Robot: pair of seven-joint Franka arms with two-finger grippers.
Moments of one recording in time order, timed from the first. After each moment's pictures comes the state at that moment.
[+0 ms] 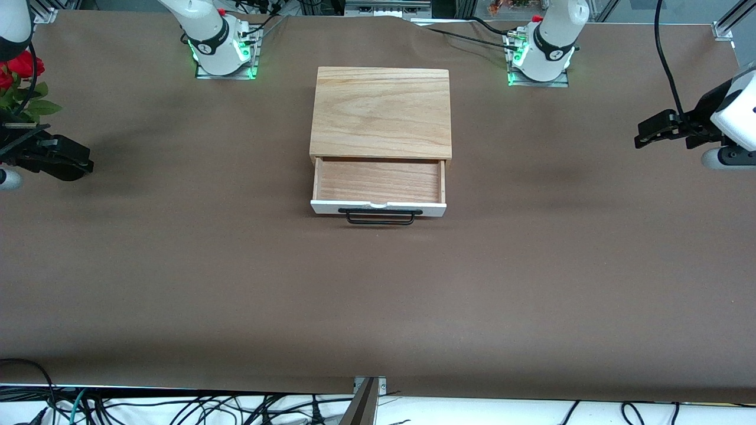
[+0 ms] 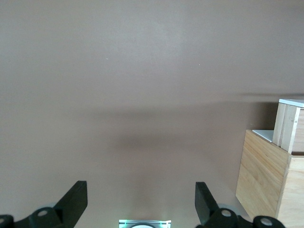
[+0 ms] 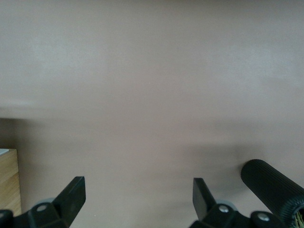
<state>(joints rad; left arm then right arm) 0.00 0.08 -0.01 -1.49 -0.03 1.42 -0.05 0.02 0.12 -0.07 -1.53 -0.03 1.62 -0.08</state>
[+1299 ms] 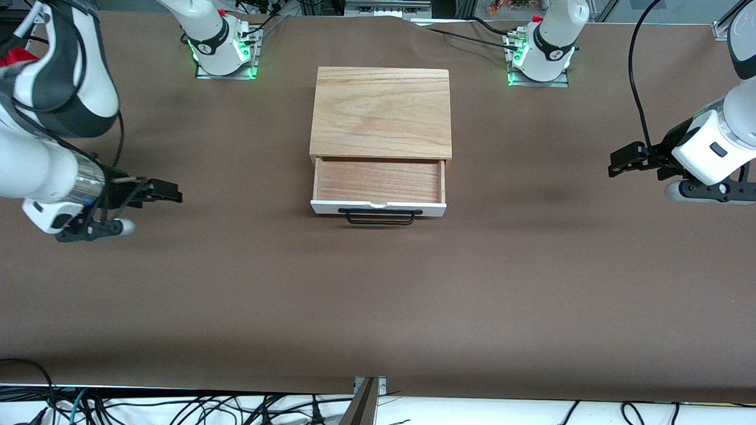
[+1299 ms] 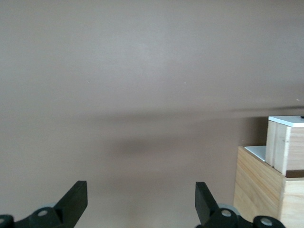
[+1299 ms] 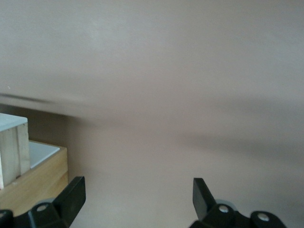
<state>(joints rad) -0.01 0.16 -0.05 -1.49 -0.06 1.55 -0.04 0.12 0.33 -0.04 -1.53 0.17 1.73 -0.08</state>
